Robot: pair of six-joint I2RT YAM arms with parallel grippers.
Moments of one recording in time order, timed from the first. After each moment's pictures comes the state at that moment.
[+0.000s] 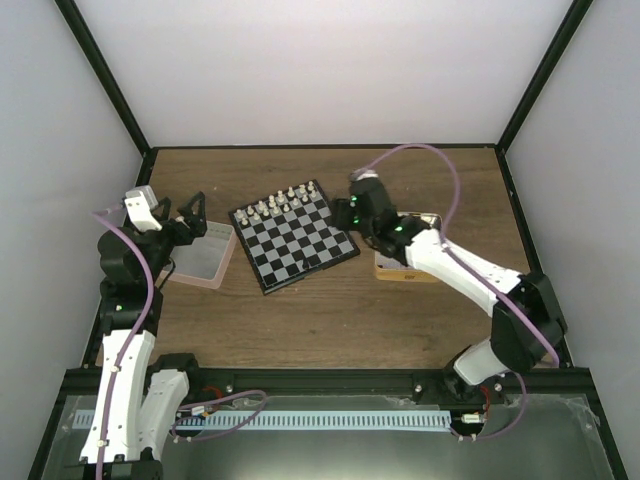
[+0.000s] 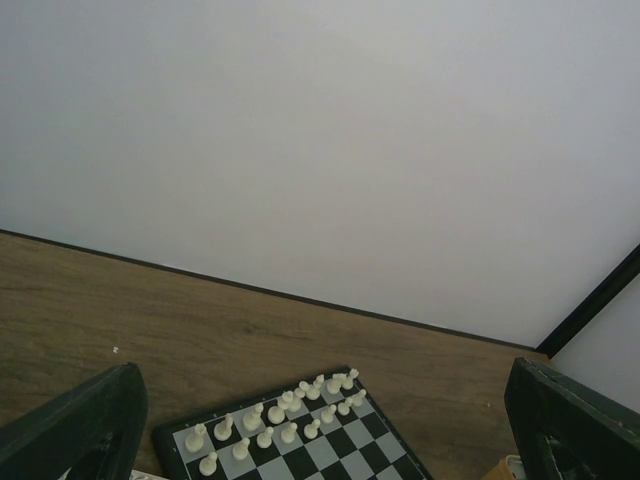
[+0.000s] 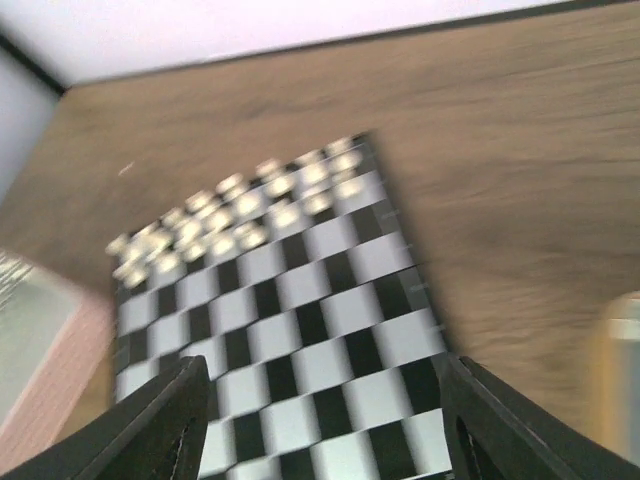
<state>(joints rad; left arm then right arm) 0.06 0.67 0.72 -0.09 0.30 -0.42 0.72 1.52 1.16 -0.23 0.15 0.52</state>
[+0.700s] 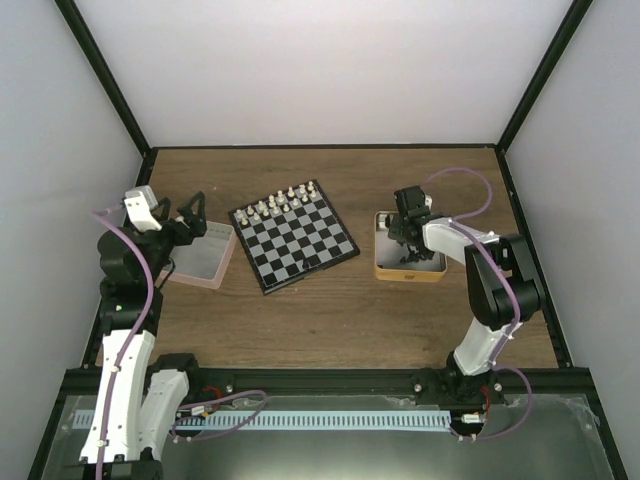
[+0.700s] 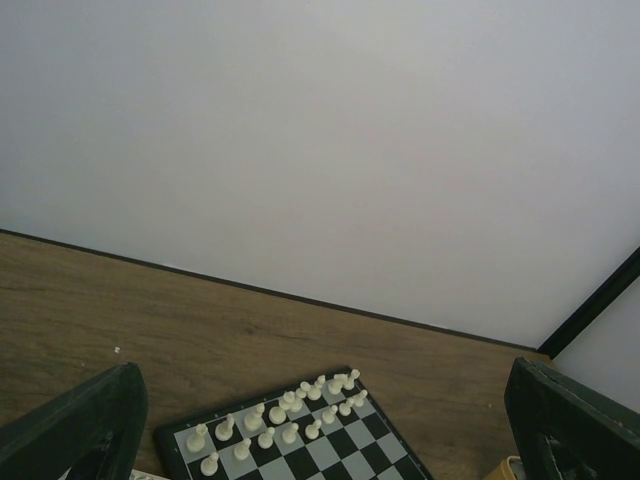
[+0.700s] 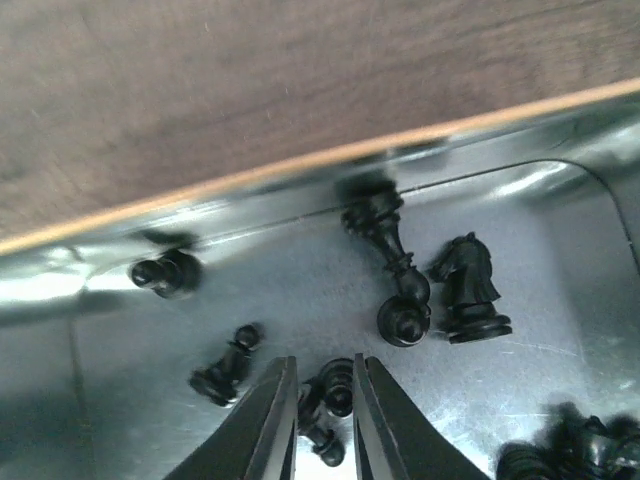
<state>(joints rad) 0.06 0.67 0.72 -0.09 0.29 -0.42 0.28 1.71 1.01 -0.27 0.22 0.52</state>
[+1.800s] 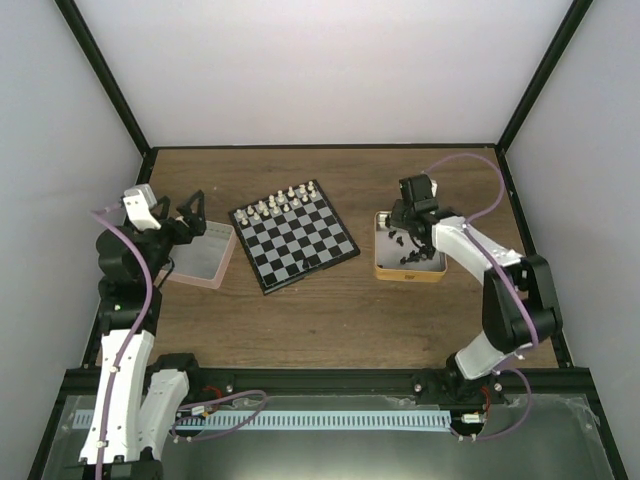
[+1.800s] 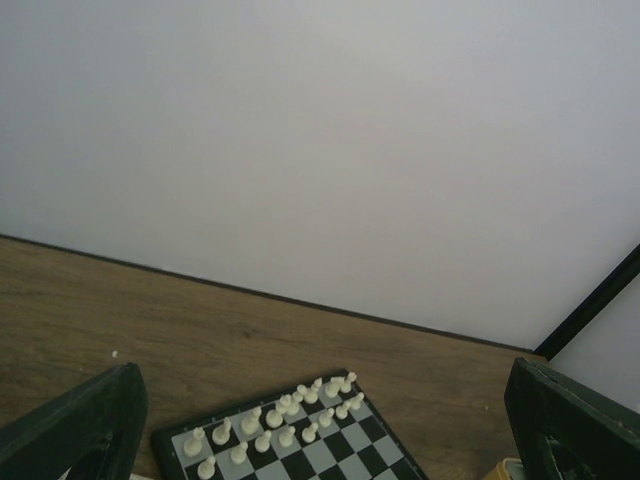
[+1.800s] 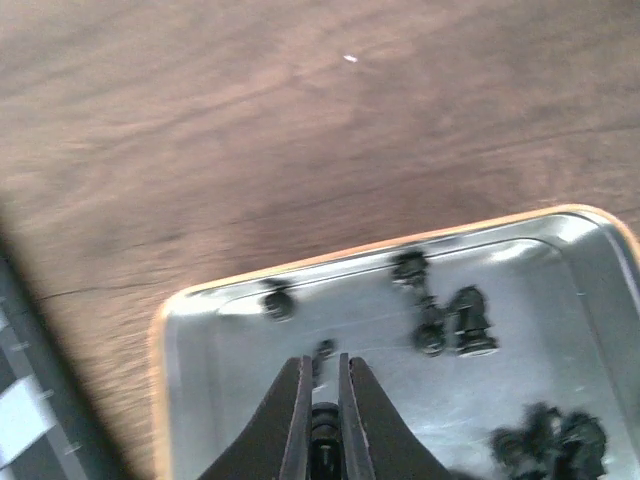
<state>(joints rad) 0.06 0.67 0.72 -0.10 0.29 -0.42 0.30 1.60 1.05 -0.34 0.23 0.52</state>
